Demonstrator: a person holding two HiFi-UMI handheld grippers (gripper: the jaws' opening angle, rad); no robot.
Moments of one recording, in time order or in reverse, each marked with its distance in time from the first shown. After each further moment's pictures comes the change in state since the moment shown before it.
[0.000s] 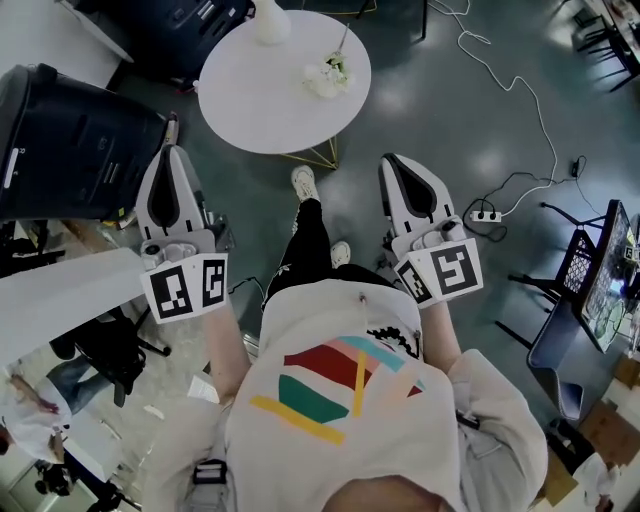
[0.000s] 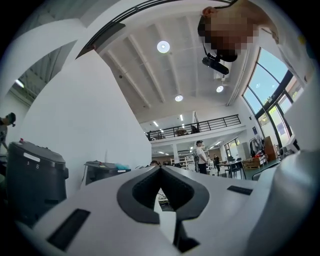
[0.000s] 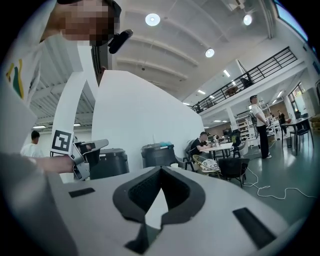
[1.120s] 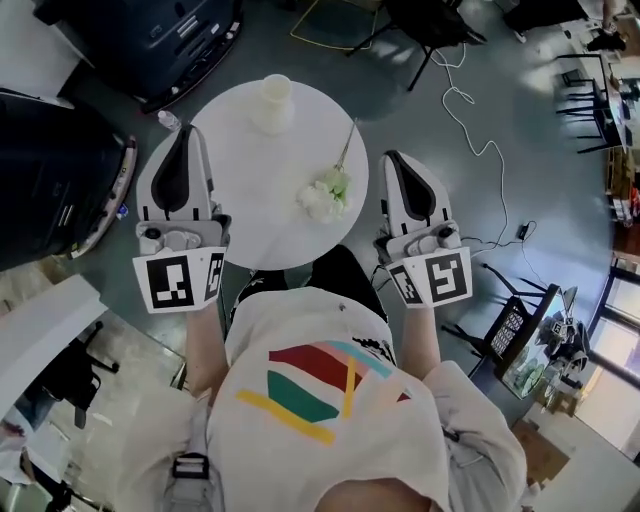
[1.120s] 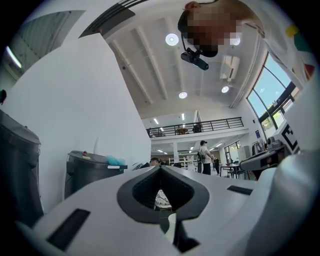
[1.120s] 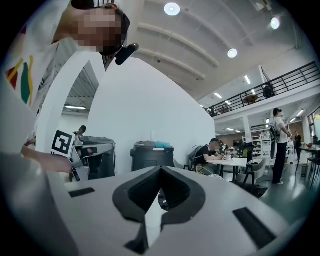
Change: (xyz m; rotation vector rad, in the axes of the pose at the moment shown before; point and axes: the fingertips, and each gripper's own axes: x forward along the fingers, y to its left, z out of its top) left arm 0.304 0.099 -0.085 -0.060 0.029 -0.034; right arm 0.321 -0.120 0.064 -0.193 0.028 0.071
